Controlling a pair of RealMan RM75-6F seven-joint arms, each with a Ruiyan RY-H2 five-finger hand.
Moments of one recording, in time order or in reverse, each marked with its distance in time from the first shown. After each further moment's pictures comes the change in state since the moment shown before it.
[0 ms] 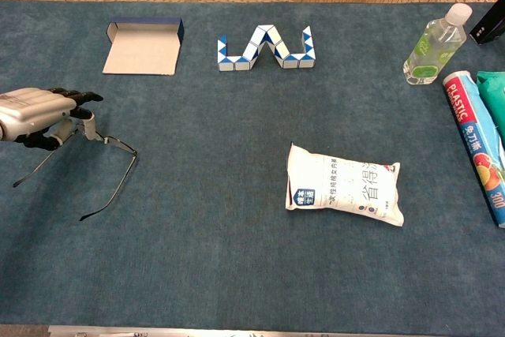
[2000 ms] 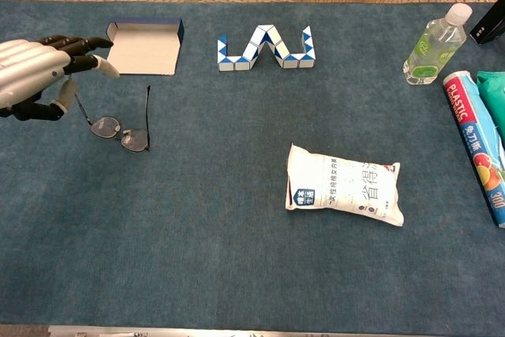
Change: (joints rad) left arm 0.074 0.114 -0.004 -0.265 0.255 0.324 -0.062; right arm -0.015 0.016 -0.014 -0.019 -0.044 0.040 0.014
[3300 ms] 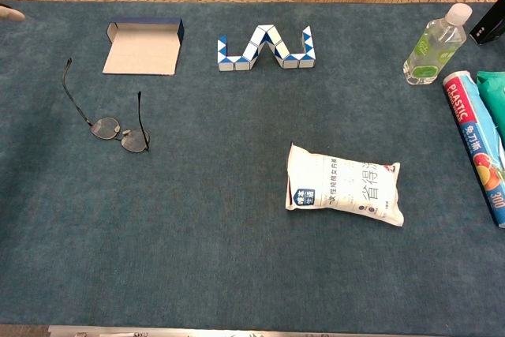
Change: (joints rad) left arm 0.077 0.107 -0.126 0.171 -0.198 -0.117 -0.243; right arm -0.003 0.002 0.004 0.001 0.007 0.001 0.001
